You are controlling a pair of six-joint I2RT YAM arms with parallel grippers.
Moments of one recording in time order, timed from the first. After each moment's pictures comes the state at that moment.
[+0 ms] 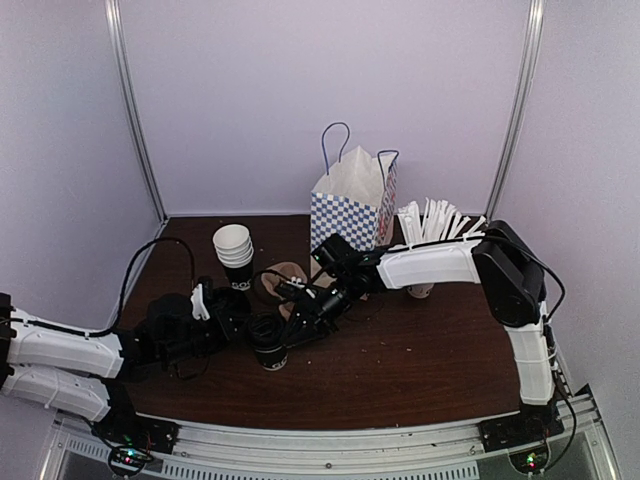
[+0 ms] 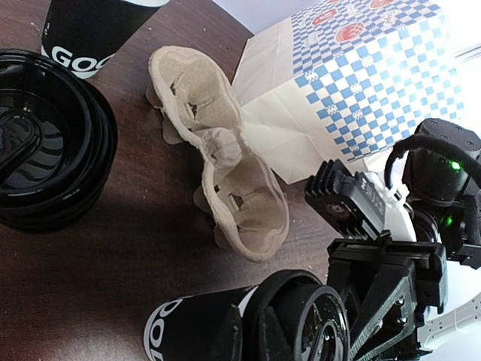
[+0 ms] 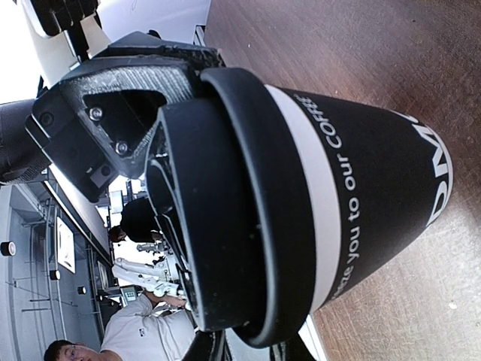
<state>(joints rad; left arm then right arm) -0.89 1.13 0.25 0.45 -0.11 -1.06 0.89 2.18 1.56 -0.35 -1.07 0.61</state>
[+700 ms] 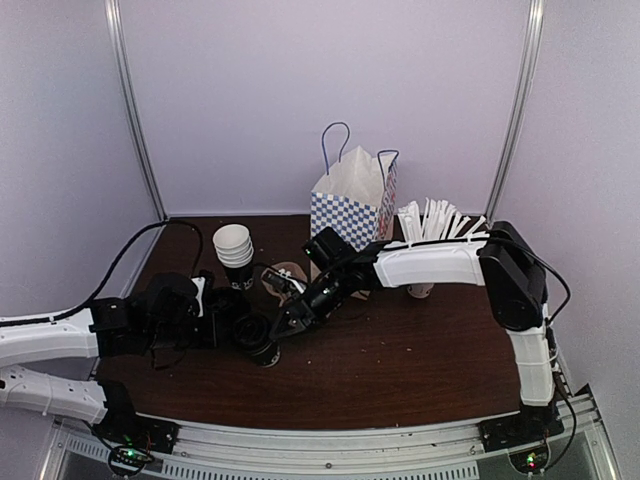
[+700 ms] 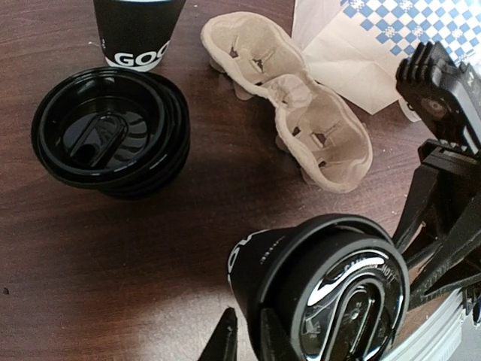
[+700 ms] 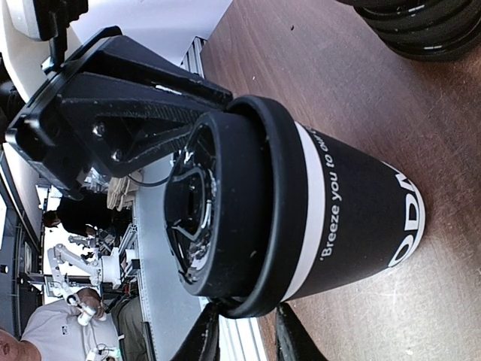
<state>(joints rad) -0.91 0.96 0.55 -0.34 -0.17 -0.76 0.92 2.15 1.62 -0.35 -0.91 0.40</state>
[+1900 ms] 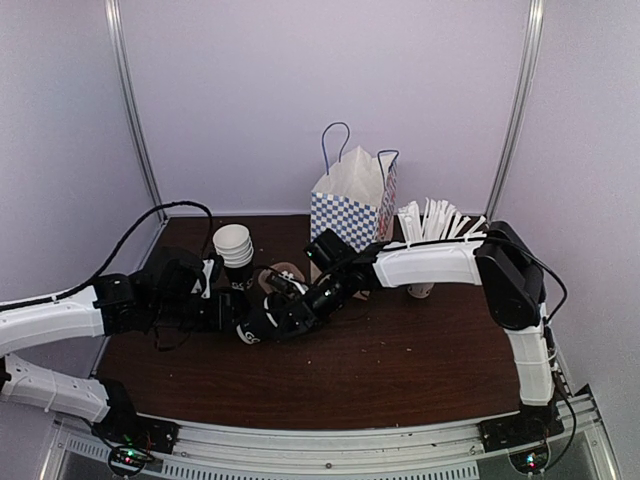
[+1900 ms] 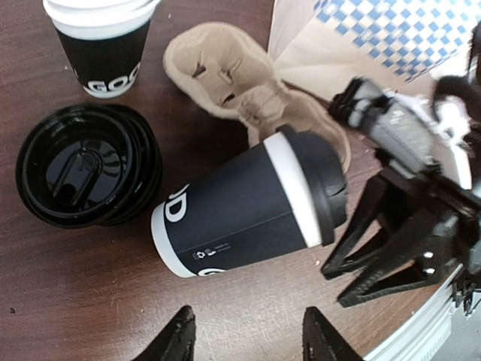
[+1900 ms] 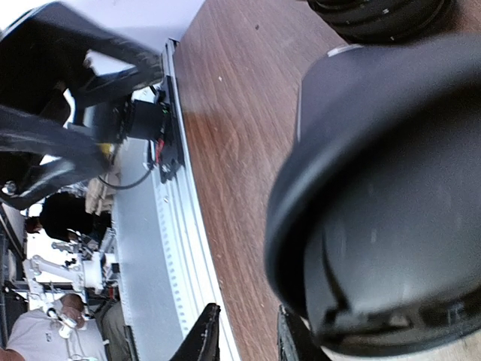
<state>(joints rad) -0.85 1.05 0.72 -0.43 -0.10 -0.70 0.91 2.16 1.62 -0.36 -0.87 0.37</state>
